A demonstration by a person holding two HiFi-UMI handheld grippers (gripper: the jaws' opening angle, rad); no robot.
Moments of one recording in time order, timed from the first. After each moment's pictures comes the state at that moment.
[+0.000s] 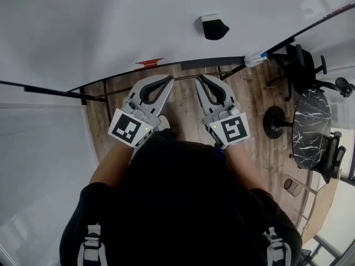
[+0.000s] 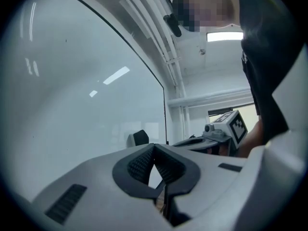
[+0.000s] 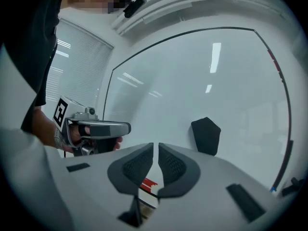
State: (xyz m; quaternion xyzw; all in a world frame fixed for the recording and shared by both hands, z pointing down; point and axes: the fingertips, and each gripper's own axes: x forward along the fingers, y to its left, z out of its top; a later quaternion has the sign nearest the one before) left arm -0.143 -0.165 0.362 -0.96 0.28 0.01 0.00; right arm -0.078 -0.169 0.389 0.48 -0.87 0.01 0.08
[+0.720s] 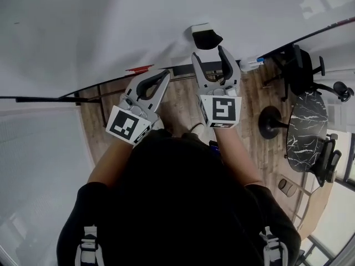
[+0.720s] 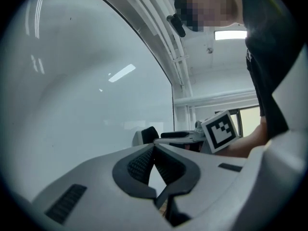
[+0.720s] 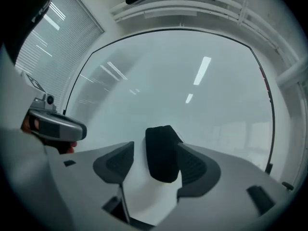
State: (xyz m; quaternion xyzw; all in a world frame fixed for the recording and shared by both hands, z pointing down) left arm -0.109 -0.226 0.375 -0.95 0.30 0.01 -0.02; right arm -0.009 -0.282 0.374 0.60 -0.79 -0.06 0.10
